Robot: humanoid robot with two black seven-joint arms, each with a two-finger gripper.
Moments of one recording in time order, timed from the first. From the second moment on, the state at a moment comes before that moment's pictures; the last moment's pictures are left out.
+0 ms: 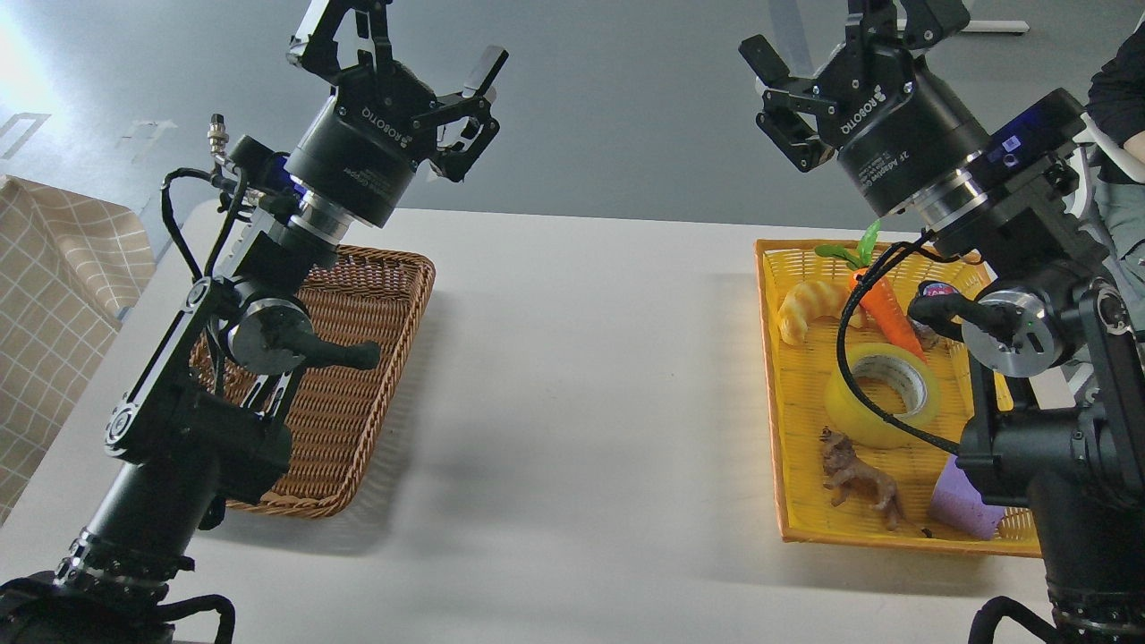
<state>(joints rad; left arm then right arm) -0.44 0.11 -1.36 -1.43 0.66 -0.41 -0.15 0.51 0.00 1.47 1.55 -0.98 0.39 -0.15</state>
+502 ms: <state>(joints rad) -0.44 0.11 -1.36 -1.43 0.66 -0.41 -0.15 0.51 0.00 1.47 1.55 -0.98 0.39 -0.15</state>
